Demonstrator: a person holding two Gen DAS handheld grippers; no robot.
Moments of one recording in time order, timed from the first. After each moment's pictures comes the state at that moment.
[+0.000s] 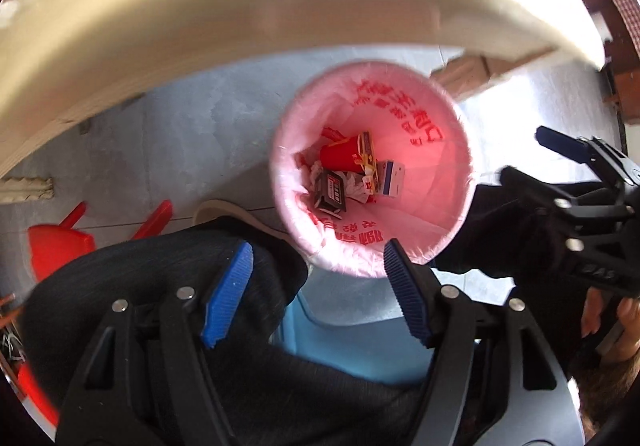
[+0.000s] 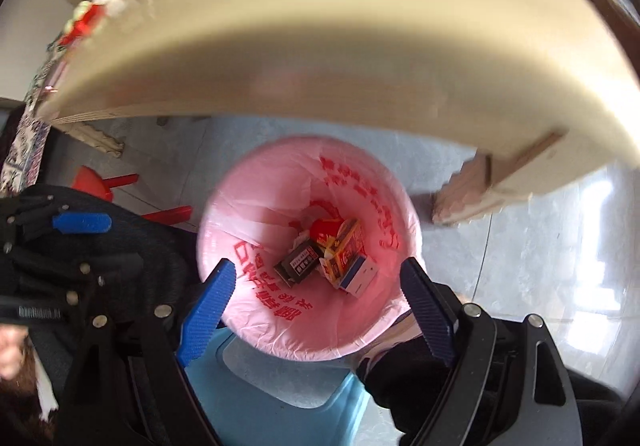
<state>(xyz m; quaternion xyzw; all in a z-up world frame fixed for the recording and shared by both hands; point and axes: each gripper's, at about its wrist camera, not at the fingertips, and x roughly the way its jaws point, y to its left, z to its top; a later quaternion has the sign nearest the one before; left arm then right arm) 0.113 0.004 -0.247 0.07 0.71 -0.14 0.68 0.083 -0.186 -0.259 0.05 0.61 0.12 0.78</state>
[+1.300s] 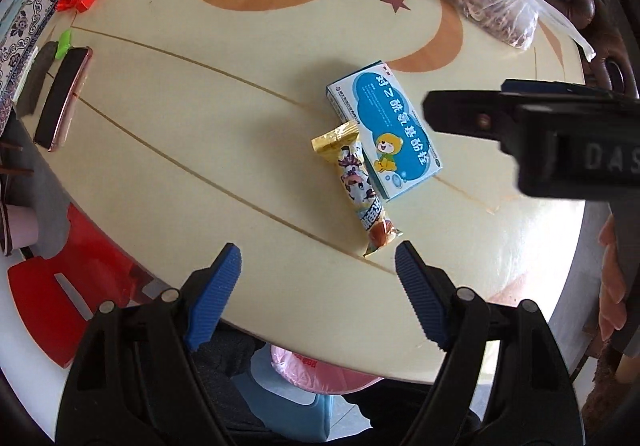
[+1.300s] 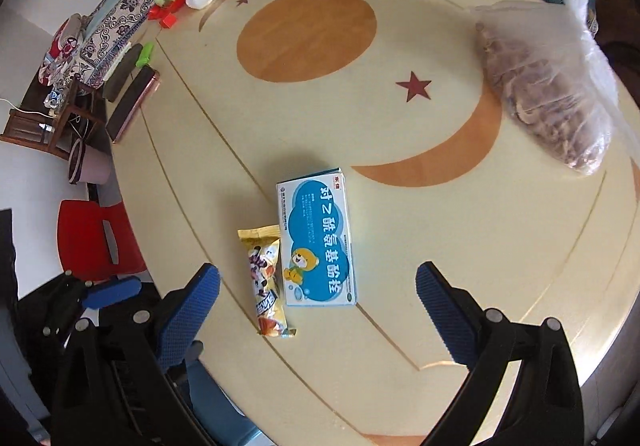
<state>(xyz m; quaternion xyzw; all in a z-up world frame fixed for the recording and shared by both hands) 0.343 0.034 -0.129 -0.13 0.67 0.10 0.72 0.472 -0.046 -0.115 -0.12 0.64 0.34 0.68</state>
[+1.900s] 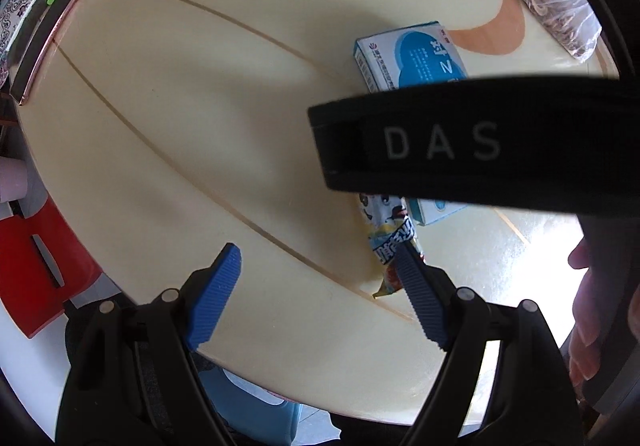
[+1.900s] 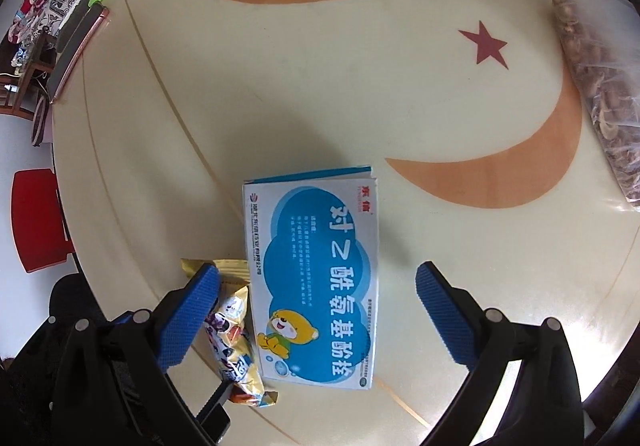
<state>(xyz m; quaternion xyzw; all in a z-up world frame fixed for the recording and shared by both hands) 0.354 0.045 -0.198 -0.19 0.69 0.15 0.68 0.477 0.017 -0.206 -0.20 0.68 0.31 0.64</state>
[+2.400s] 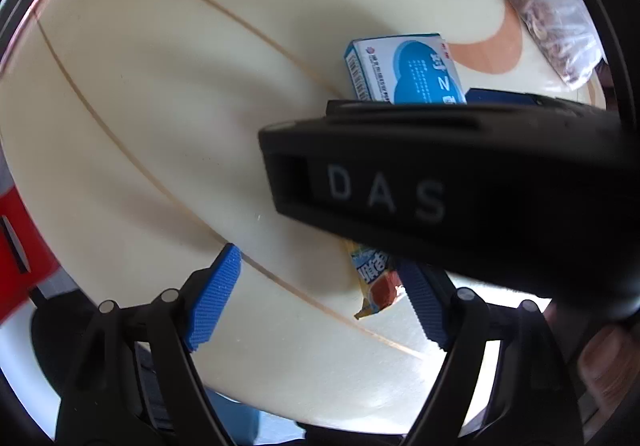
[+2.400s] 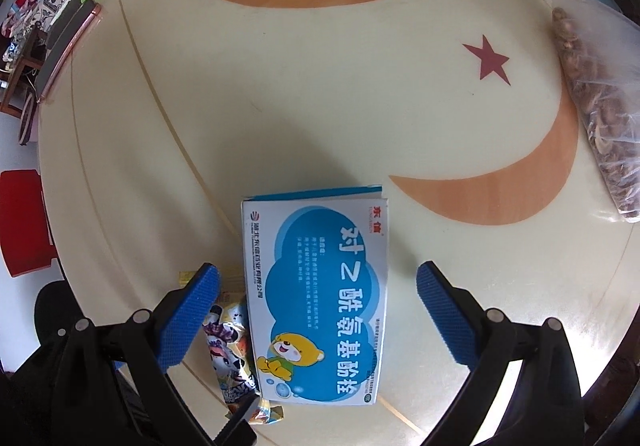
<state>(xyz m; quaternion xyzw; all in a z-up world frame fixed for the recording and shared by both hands) 0.361 0.058 -0.211 -0.26 0.68 0.13 0.67 0.477 0.026 -0.223 -0.24 0.66 0.29 0.65</state>
